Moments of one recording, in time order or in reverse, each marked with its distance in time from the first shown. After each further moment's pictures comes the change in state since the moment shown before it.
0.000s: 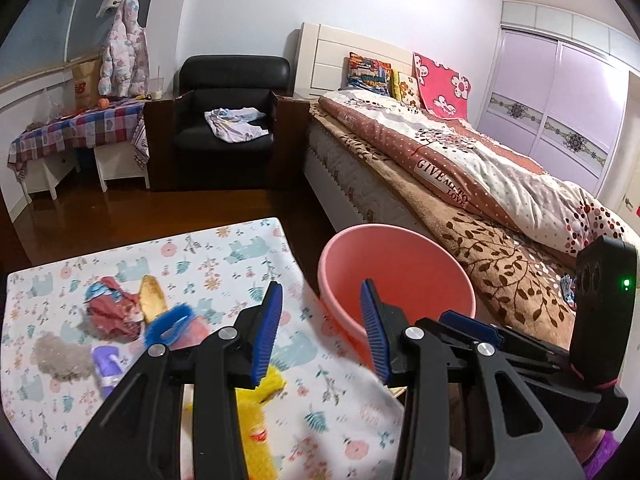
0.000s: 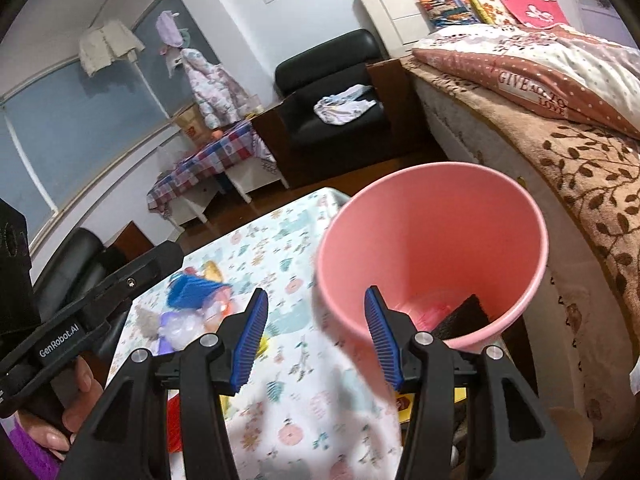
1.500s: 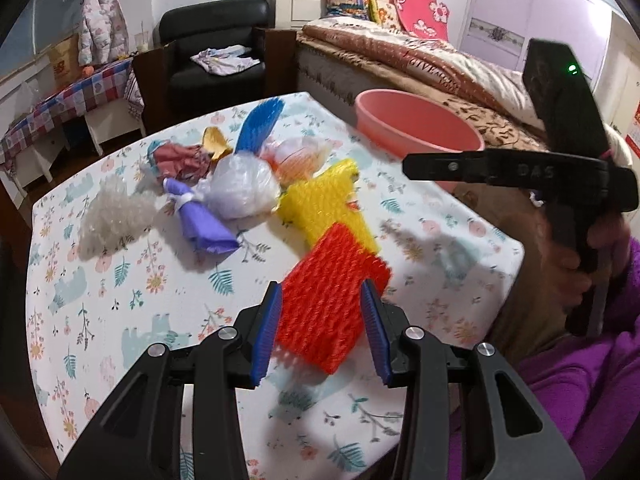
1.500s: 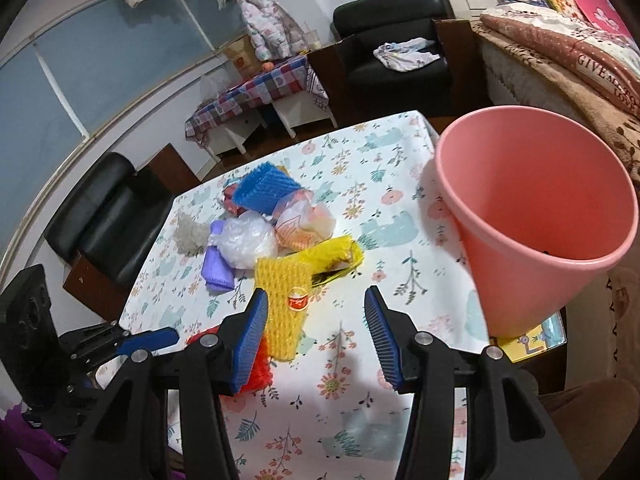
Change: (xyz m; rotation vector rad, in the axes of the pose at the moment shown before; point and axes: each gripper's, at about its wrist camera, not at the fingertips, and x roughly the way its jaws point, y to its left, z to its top) left arm -0.063 0.081 -0.126 0.130 0.253 -0.025; right arm 0.036 0.070 -0.053 -0.148 0.218 0.108
